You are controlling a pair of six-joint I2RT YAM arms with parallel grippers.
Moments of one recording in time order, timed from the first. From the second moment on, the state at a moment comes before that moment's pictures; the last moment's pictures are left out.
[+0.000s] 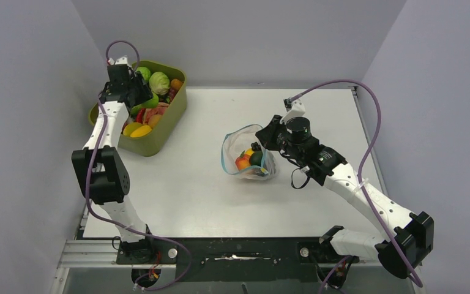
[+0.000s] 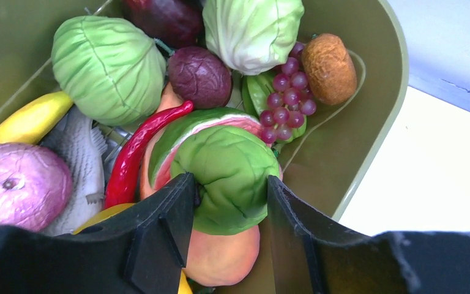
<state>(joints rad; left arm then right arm) 0.09 1.85 1.66 -0.40 0.04 -0.35 0.64 1.17 1.02 -0.23 0.10 0.61</state>
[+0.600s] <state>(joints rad) 0.04 1.60 1.50 -0.39 0.12 -0.35 0.64 1.18 1.02 -0.23 0.11 0.61</state>
